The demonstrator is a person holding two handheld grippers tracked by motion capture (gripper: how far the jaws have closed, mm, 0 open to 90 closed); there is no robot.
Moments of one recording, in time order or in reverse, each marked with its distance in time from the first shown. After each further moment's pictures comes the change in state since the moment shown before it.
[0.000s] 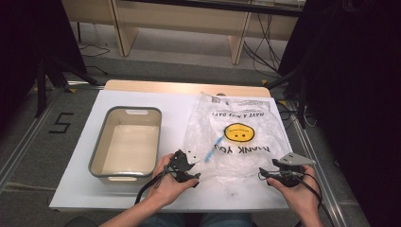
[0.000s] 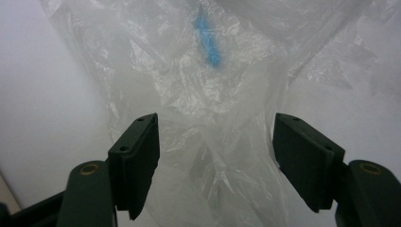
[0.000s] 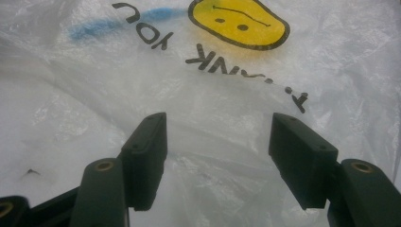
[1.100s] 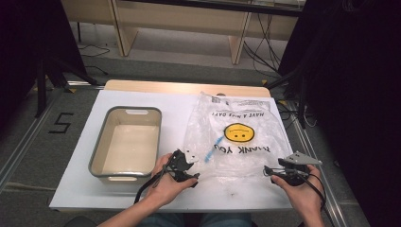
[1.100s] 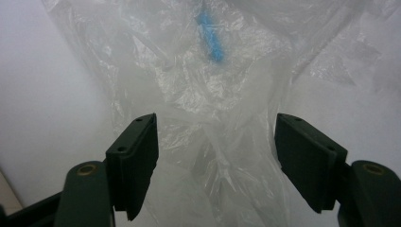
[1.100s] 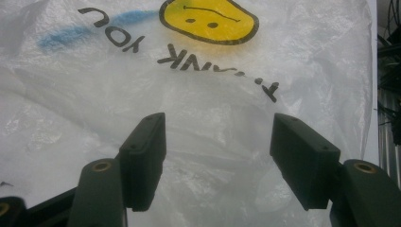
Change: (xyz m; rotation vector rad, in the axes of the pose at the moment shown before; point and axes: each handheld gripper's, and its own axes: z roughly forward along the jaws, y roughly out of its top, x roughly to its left) left arm 0.003 -0.002 0.000 0.007 -0.008 -0.007; right arm -0.011 -0.005 -0.004 -0.007 -0.053 0.081
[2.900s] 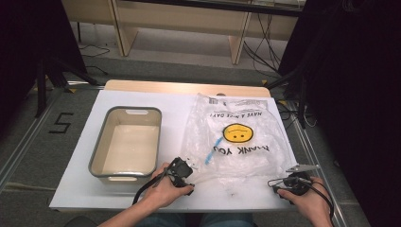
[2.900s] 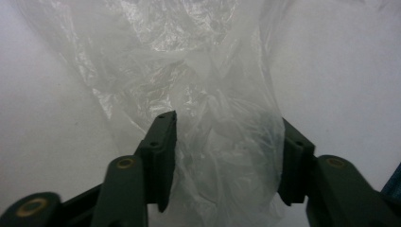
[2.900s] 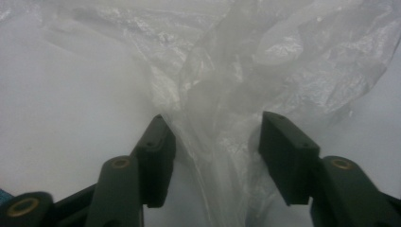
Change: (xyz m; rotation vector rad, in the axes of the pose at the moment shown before) left arm -0.004 -0.015 0.011 0.199 -0.091 -0.007; right arm -0.016 -0.038 0.003 0.326 0.040 0.048
